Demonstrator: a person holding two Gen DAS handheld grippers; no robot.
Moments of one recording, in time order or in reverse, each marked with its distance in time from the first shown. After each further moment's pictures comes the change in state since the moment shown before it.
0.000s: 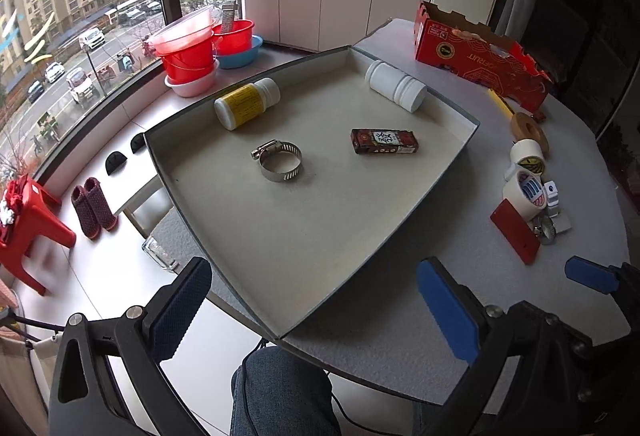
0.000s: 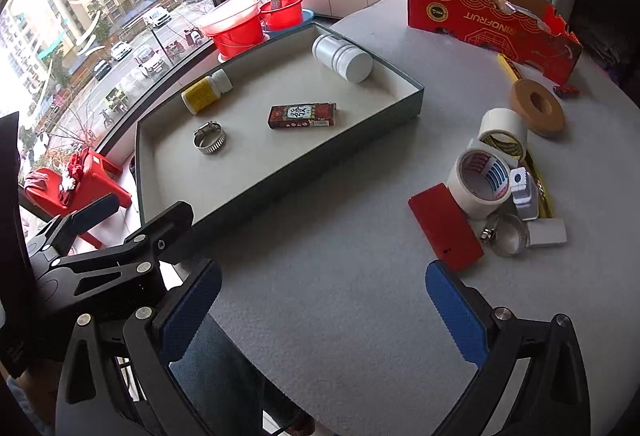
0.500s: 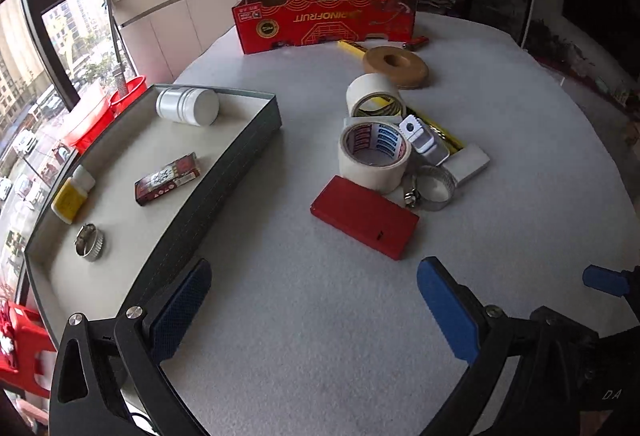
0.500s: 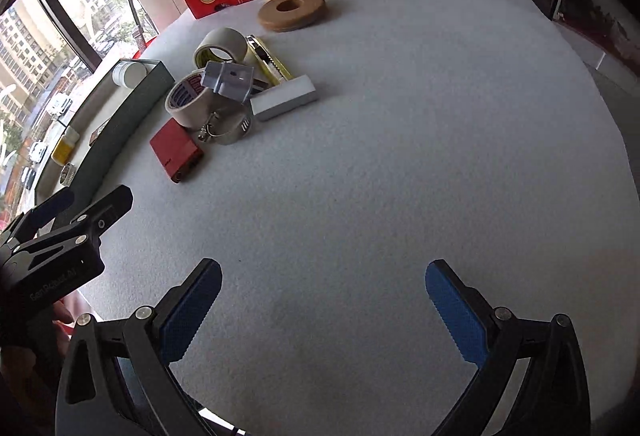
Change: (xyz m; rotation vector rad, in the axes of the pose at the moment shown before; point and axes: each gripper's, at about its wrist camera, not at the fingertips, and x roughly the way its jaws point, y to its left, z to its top) left arm 0.029 -0.159 -0.006 0.428 -0.037 -0.139; right arm -0.025 -0.151 -0.094 0.415 0.006 -0.166
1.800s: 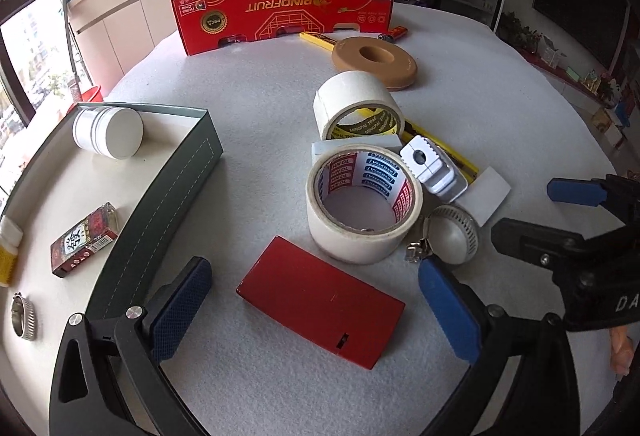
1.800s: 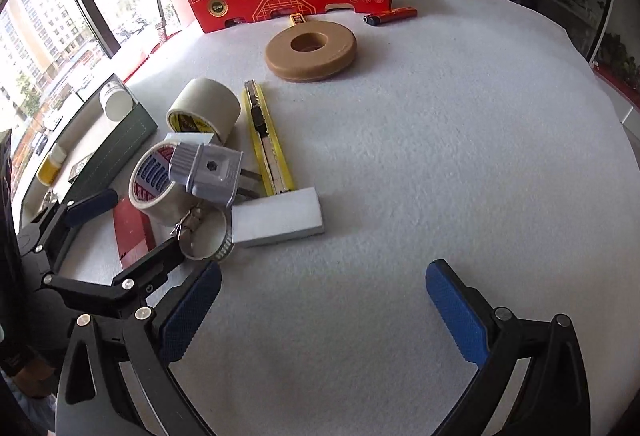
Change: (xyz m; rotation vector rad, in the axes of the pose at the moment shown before) left arm 0.065 0.005 0.028 0.021 0.012 -0.120; right arm 0.048 0.014 0.091 -0.147 -0.058 -0.009
